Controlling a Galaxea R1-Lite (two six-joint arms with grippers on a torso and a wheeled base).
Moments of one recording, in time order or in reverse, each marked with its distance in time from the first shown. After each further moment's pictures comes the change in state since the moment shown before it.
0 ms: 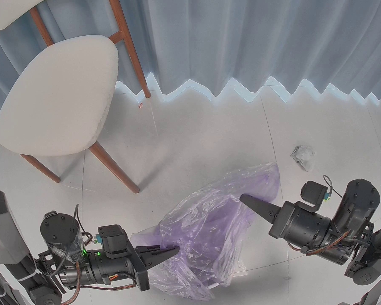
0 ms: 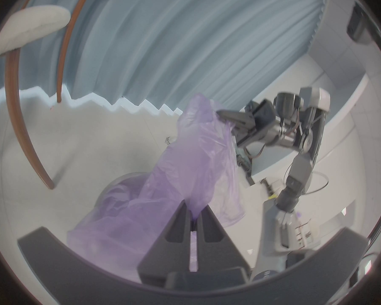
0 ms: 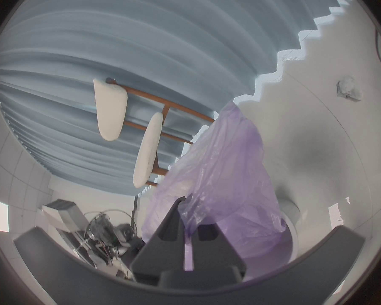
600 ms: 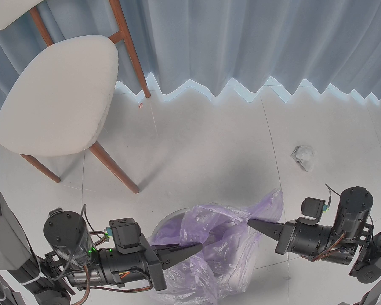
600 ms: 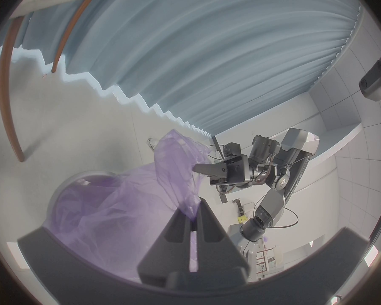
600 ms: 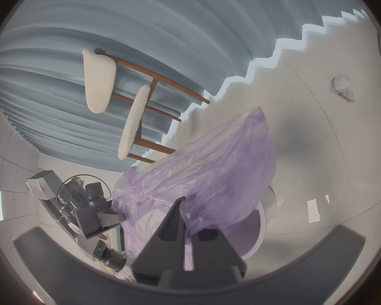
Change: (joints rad) left arm -0.096 -0.018 -0.093 -0.001 -0.013 -0.294; right arm -0.081 -0.011 0.073 0.130 0.131 -0.109
